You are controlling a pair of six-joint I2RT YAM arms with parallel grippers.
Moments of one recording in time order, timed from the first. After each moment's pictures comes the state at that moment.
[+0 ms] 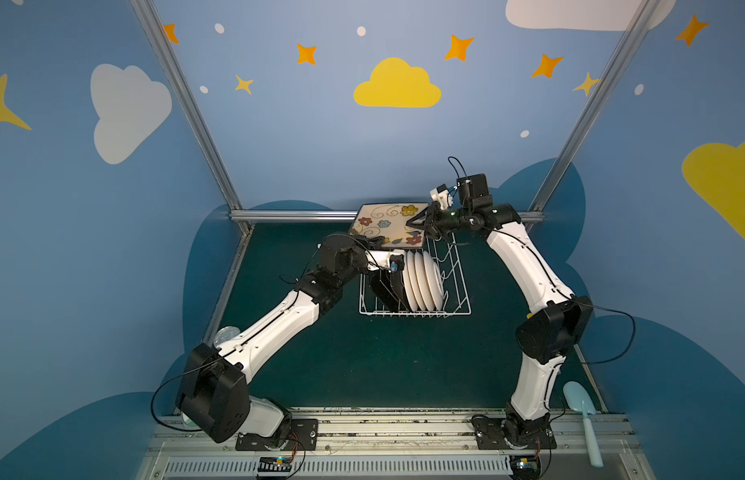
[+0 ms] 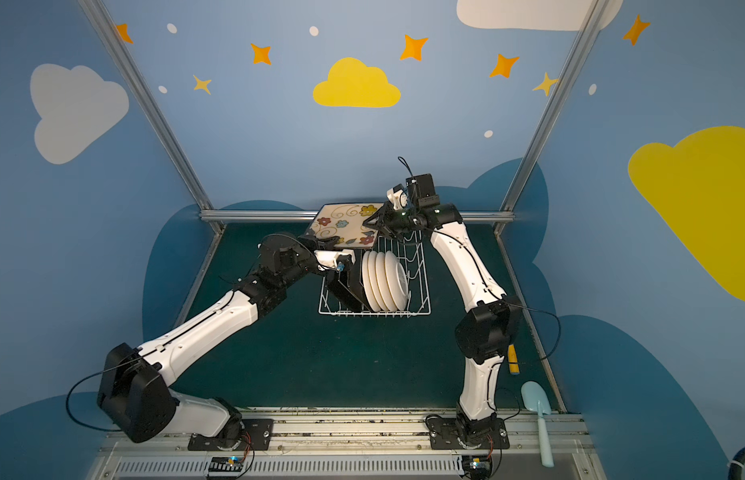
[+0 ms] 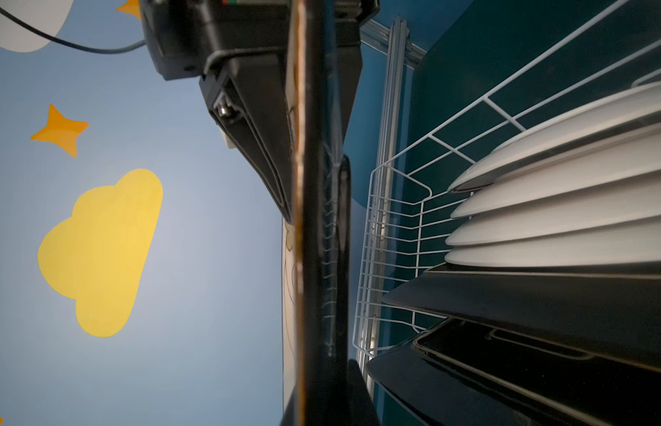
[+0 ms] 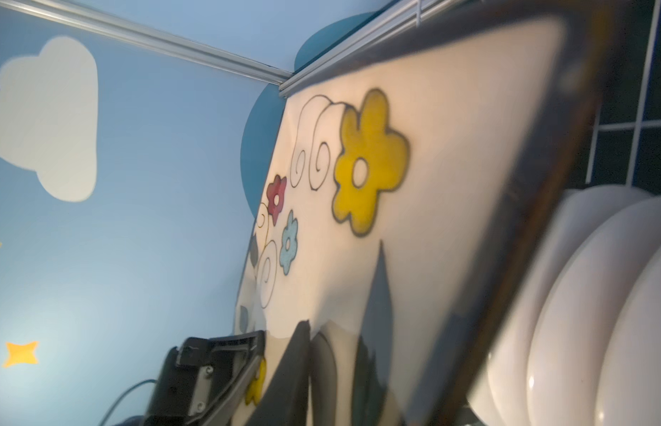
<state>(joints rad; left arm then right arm) -0.54 1.43 1.15 0.11 0.07 1.25 0.38 1.93 2.08 -0.82 -0.70 0.79</state>
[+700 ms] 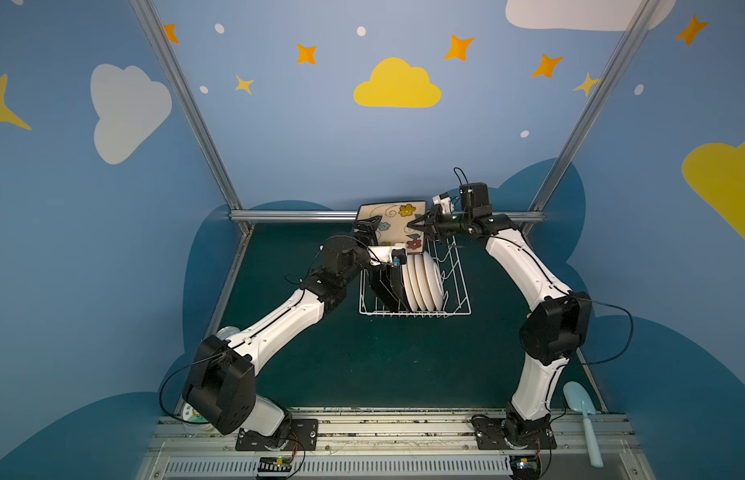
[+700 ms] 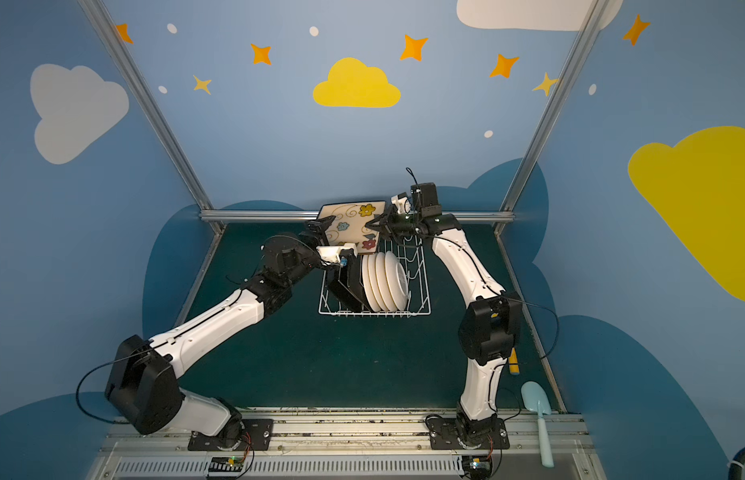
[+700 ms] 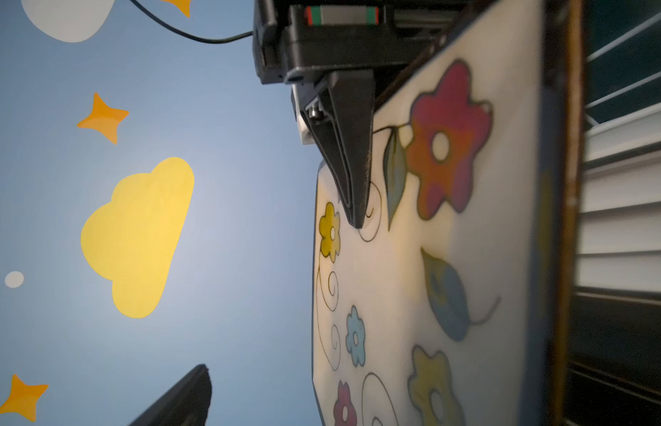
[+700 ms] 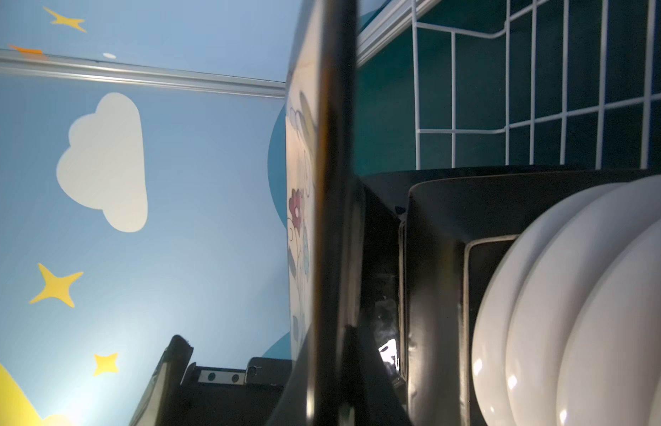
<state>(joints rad) -0.55 1.49 1.14 0.26 0.01 1.22 0.33 1.90 1.83 -0.49 -0.81 1.02</state>
